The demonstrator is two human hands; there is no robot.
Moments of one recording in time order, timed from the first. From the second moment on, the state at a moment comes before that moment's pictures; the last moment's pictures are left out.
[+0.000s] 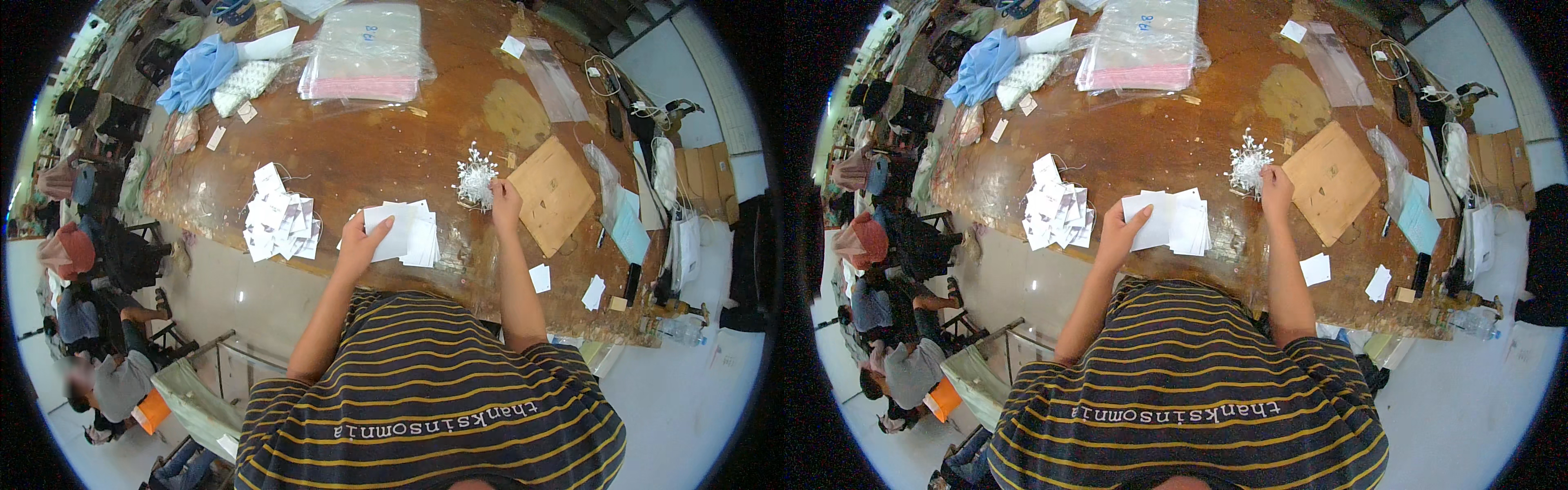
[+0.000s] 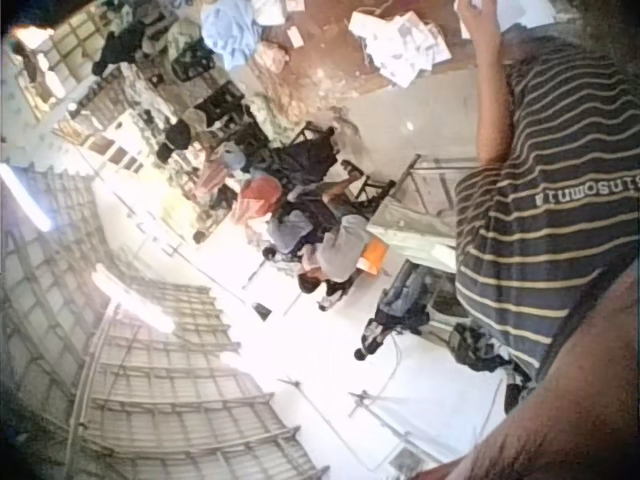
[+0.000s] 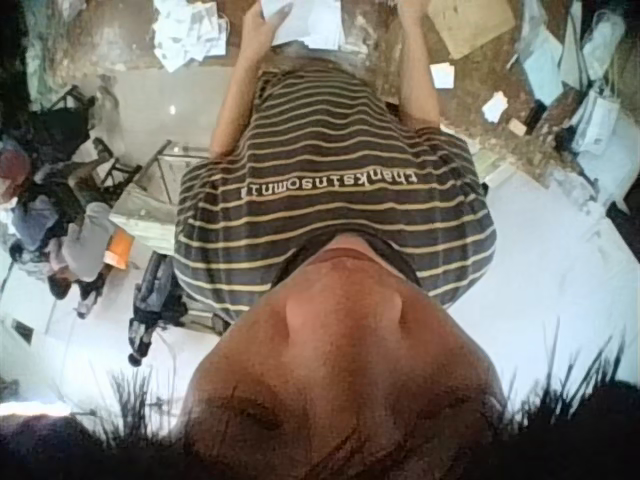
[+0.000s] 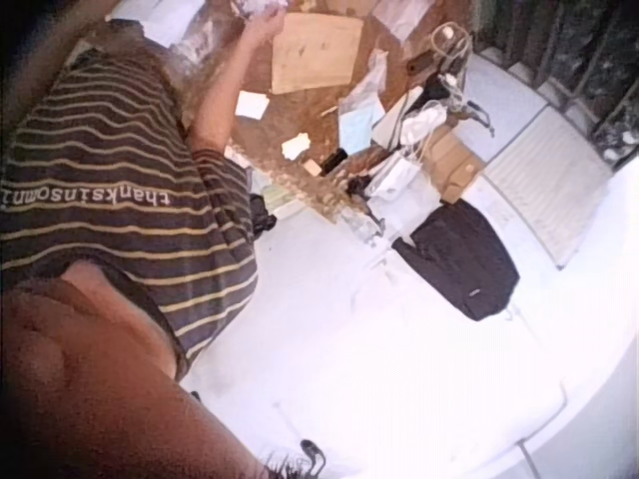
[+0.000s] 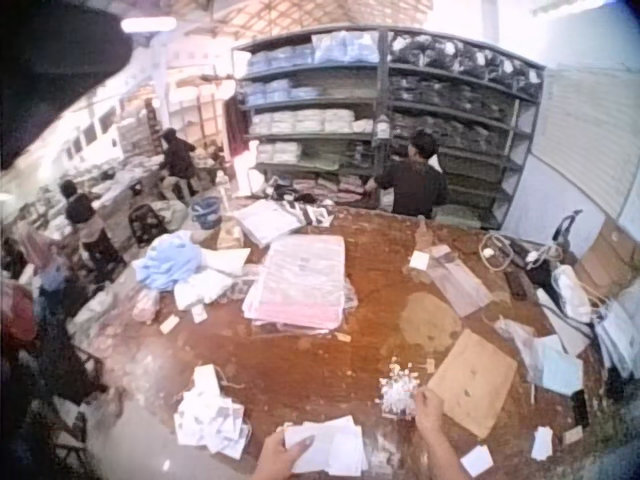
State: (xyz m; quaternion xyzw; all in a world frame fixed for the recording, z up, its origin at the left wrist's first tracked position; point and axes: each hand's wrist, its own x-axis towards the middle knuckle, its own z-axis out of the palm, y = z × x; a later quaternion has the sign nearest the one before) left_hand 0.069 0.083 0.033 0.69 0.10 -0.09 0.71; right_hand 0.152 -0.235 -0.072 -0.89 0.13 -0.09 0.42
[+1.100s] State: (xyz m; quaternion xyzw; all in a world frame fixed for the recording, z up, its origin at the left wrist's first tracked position) left_hand 0.064 0.079 0.019 0.67 0.04 -0.13 0.73; right_hand 0.154 -0.208 -0.018 -0.75 0.13 -0.04 0.65
